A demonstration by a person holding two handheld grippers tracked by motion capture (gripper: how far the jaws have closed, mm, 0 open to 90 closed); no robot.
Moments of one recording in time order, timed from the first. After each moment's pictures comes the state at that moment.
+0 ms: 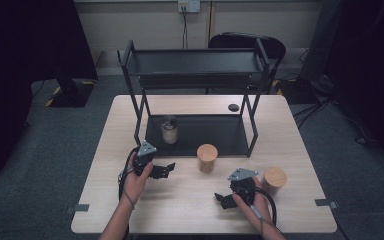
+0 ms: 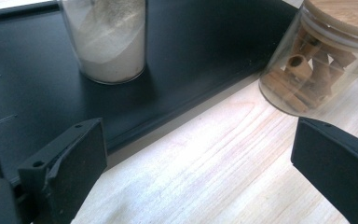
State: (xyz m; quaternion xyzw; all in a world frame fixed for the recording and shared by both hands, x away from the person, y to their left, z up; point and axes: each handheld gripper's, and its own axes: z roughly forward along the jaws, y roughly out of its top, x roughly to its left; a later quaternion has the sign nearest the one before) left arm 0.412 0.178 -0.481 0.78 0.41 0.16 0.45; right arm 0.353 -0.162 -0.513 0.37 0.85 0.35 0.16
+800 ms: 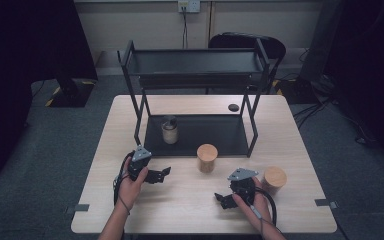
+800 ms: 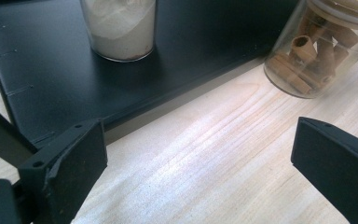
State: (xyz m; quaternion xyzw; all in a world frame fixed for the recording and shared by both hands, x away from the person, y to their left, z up) left arm 0.400 0.190 -0.488 0.78 0.41 0.16 0.44; right arm 0.353 -0.162 -0.513 0.36 0.85 0.35 0.16
